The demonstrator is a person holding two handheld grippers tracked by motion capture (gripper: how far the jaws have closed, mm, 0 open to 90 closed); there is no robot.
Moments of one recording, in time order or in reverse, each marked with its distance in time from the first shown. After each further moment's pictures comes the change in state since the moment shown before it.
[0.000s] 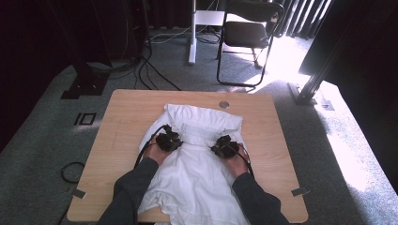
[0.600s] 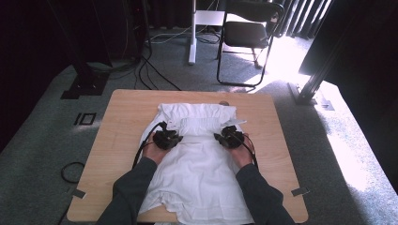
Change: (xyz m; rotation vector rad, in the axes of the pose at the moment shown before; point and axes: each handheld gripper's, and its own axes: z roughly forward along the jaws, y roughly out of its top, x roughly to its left) left arm -0.007 0.006 -0.038 -0.155 0.001 -0.011; right arm -0.020 0.027 -0.024 -0.093 -0.021 -0.013
